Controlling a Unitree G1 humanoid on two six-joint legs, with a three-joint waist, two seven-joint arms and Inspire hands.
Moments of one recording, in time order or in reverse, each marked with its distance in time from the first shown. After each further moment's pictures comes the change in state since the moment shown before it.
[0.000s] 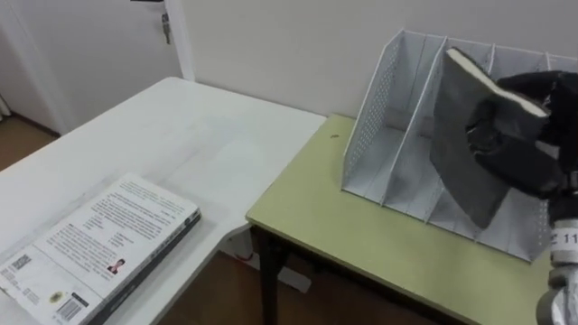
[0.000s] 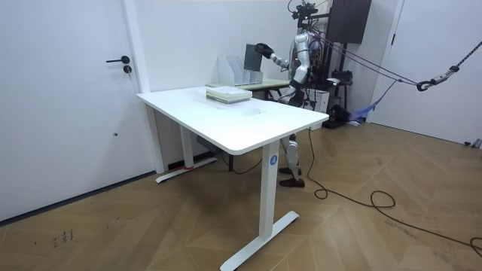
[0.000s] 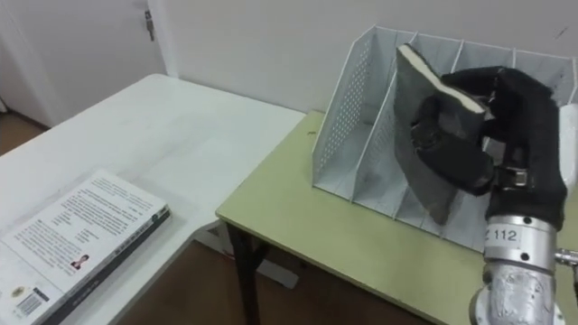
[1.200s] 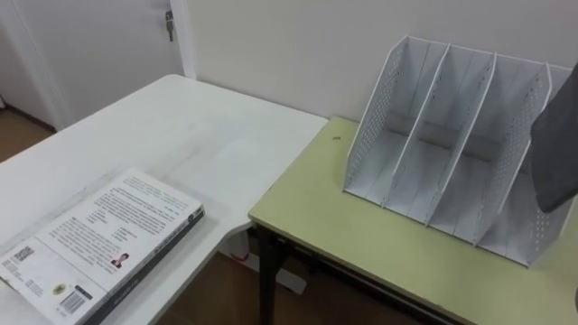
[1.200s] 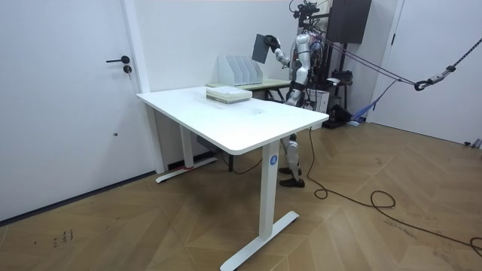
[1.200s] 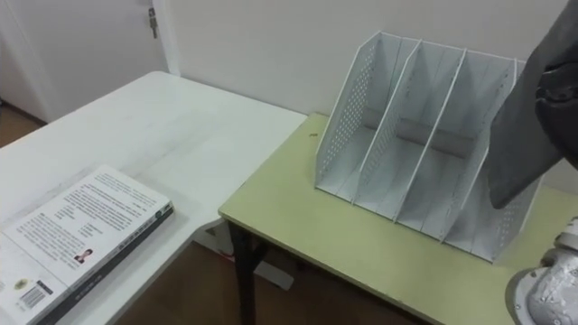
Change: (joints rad) left arm -0.009 -0.017 0.055 0.247 -0.049 -0.006 0.074; right arm -0.013 -0.003 -0.122 -0.018 -0.016 -0.060 -0.245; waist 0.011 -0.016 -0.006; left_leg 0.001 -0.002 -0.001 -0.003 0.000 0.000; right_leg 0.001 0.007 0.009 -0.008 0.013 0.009
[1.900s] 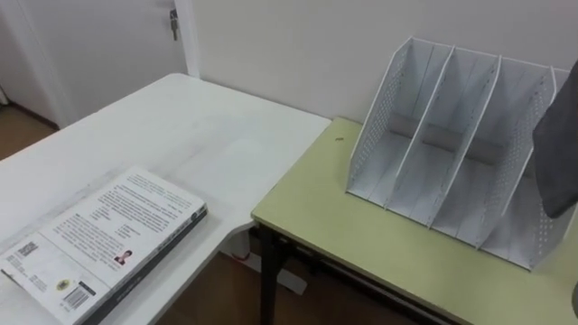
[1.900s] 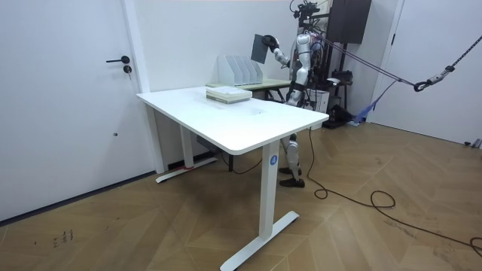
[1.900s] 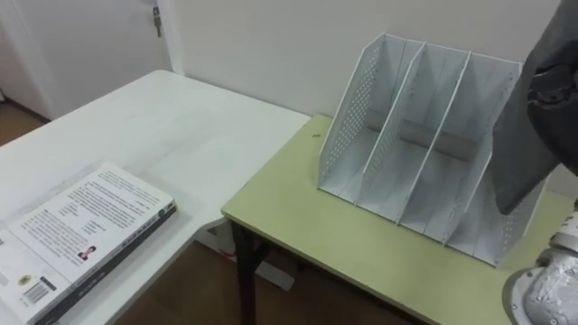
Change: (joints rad) left arm -0.025 -0.003 0.002 0.033 0.000 0.006 0.028; right arm 0.000 0.000 0.011 0.003 0.001 0.005 0.000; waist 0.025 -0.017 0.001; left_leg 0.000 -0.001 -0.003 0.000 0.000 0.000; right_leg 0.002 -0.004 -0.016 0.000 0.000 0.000
